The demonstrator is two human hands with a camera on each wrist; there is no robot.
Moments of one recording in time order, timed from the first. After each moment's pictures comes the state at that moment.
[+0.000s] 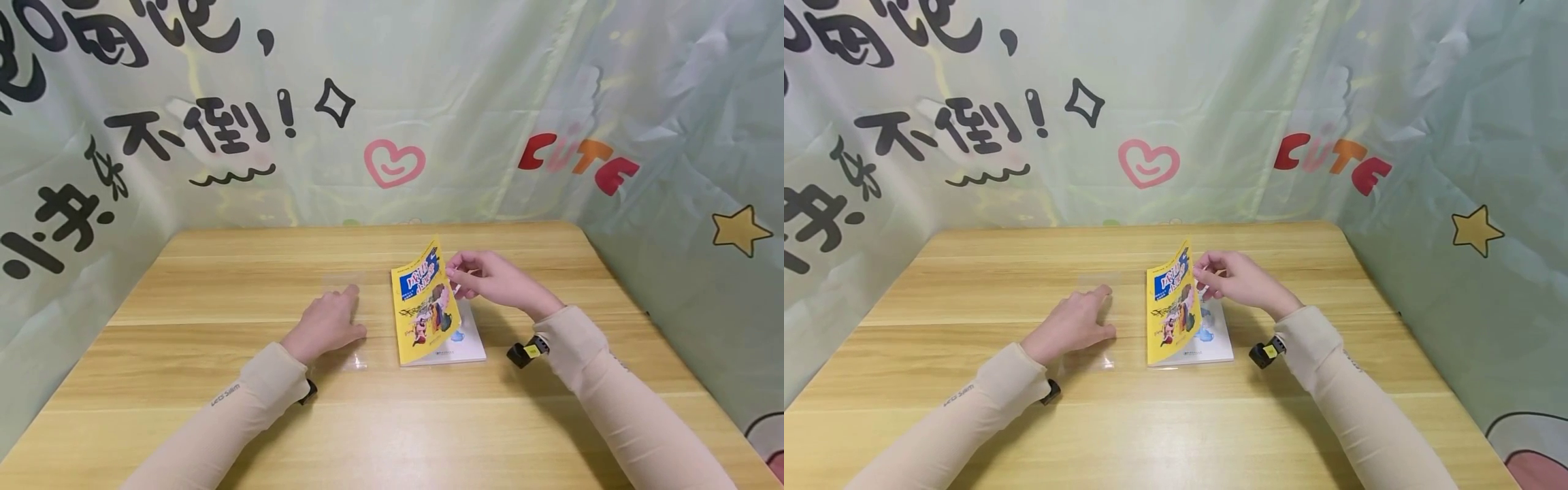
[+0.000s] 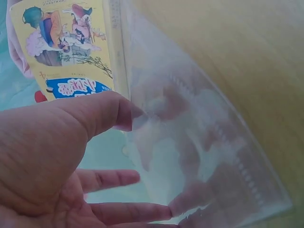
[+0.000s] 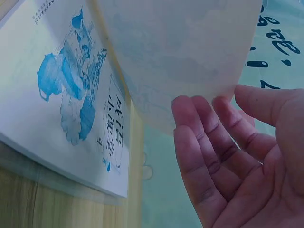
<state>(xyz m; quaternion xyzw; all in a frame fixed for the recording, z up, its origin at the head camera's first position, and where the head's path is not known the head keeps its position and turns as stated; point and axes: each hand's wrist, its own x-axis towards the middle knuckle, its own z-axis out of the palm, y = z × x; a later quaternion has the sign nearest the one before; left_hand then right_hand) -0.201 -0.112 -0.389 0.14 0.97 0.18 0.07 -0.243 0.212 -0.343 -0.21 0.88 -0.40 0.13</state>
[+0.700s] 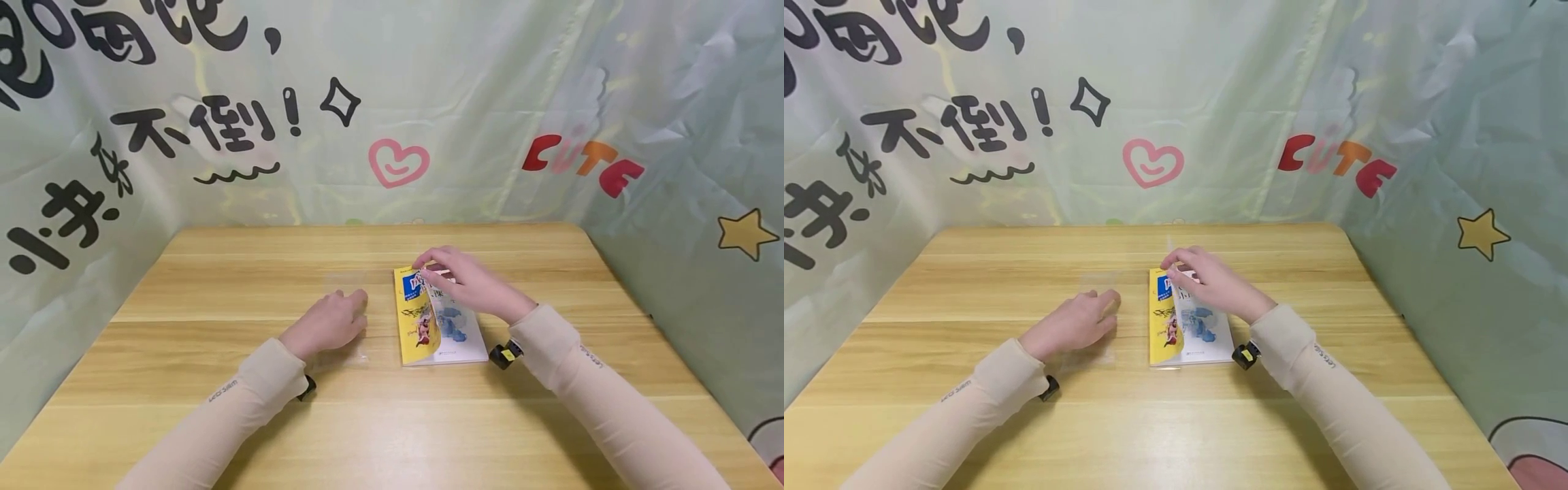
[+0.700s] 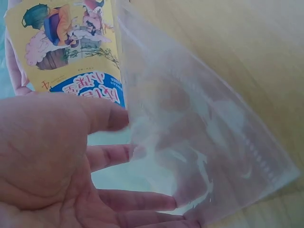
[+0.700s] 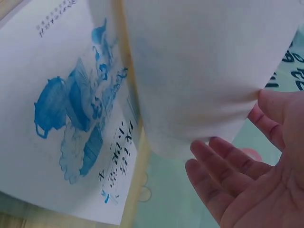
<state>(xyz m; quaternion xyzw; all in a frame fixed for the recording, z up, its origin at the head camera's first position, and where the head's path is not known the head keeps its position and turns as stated) -0.201 -0.116 -0.383 0.20 0.96 0.16 0.10 -0.241 0.170 -0.348 -0.30 0.89 -0.32 0.05</state>
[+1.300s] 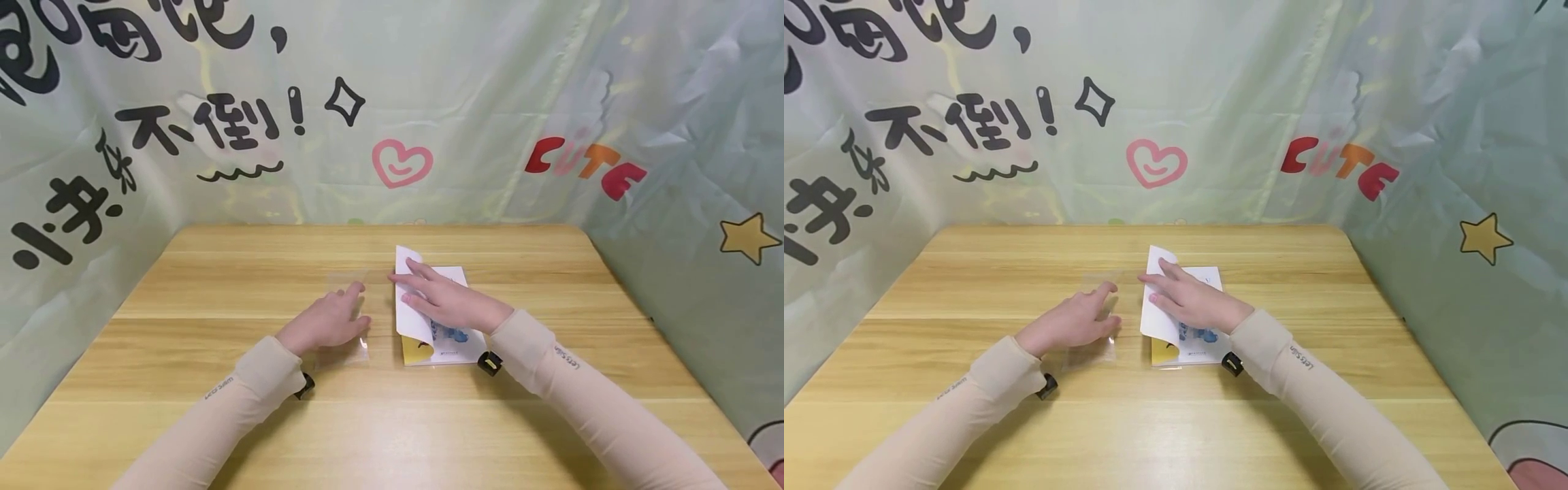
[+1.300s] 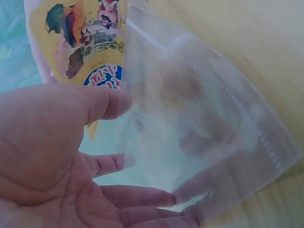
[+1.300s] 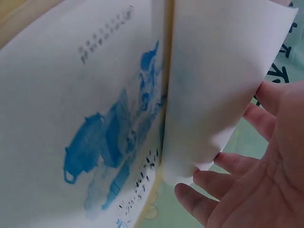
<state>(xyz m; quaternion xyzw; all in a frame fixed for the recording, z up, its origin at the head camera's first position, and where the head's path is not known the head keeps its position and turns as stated) -0.201 -0.126 -0.382 0.18 0.95 0.22 0.13 -0.233 0.143 -0.365 -0.35 0.90 -0.24 0.12</state>
